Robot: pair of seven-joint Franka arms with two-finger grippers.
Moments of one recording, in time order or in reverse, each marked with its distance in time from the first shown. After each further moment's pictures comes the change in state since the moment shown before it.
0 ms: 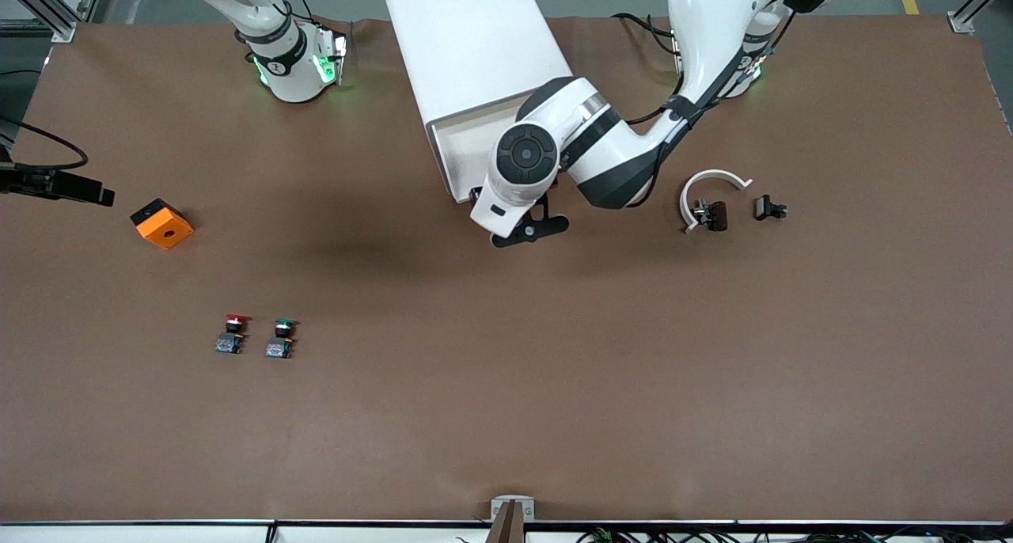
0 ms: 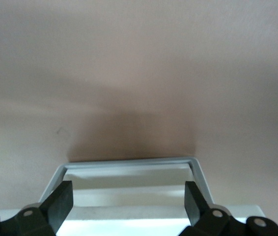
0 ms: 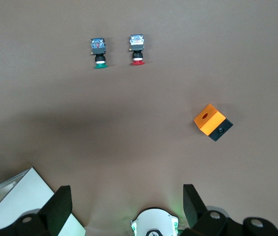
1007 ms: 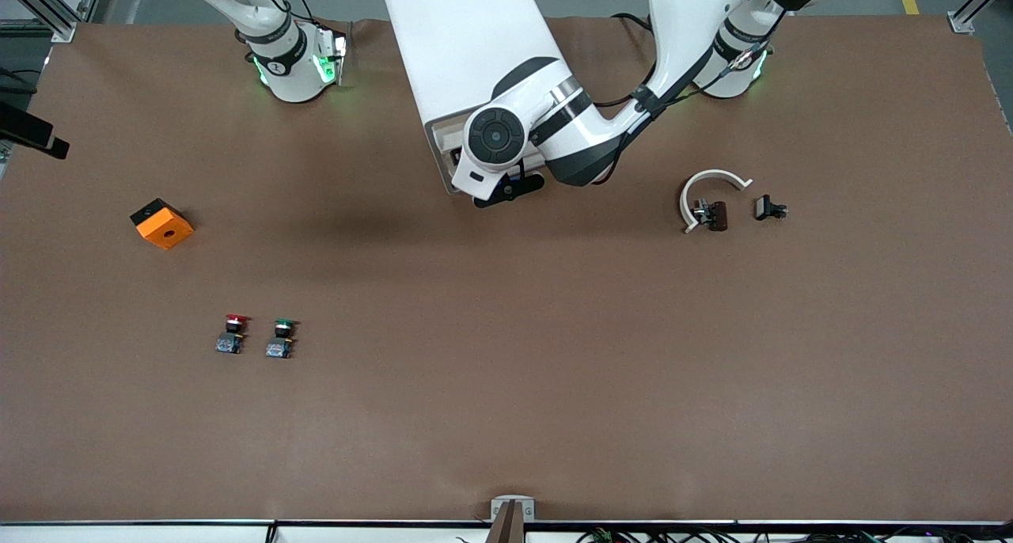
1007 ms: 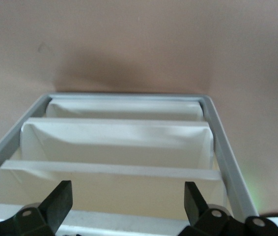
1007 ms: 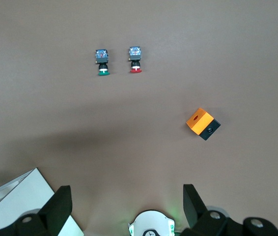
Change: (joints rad) left arm 0.003 0.000 -0.091 -0.093 -0.139 -0.001 -0.125; right arm -0.001 -0.130 0.012 -0.007 -0.025 -0.013 -0.002
